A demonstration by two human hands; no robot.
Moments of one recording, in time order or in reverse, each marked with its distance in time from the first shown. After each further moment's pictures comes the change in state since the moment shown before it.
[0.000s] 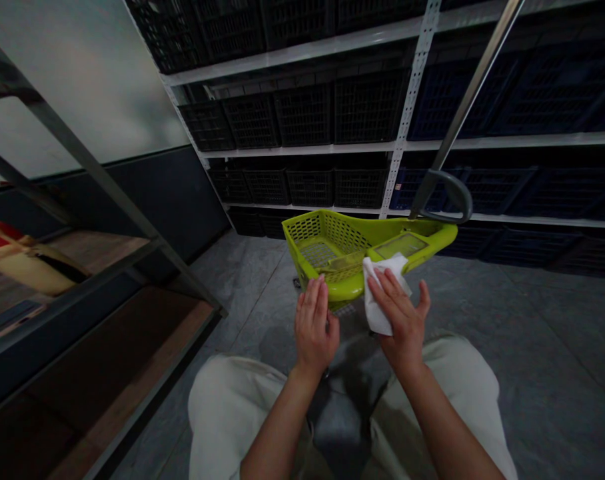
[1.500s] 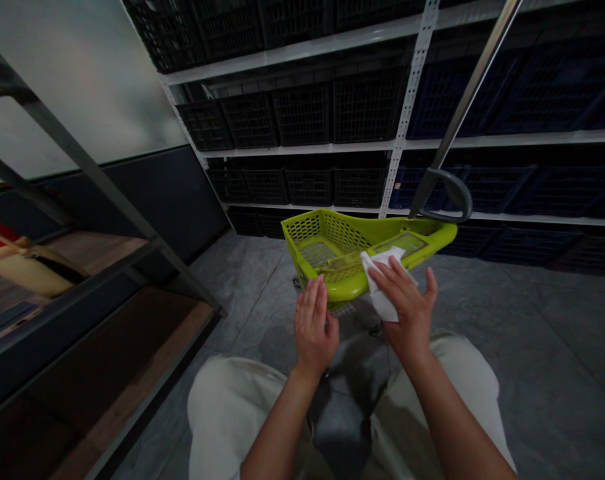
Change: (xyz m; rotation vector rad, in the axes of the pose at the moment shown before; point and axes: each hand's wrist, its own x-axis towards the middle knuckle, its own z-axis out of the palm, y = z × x) left_hand 0.000 0.001 0.000 -0.003 0.005 0.000; right_hand 0.021 0.006 -0.009 0.025 -0.039 0.005
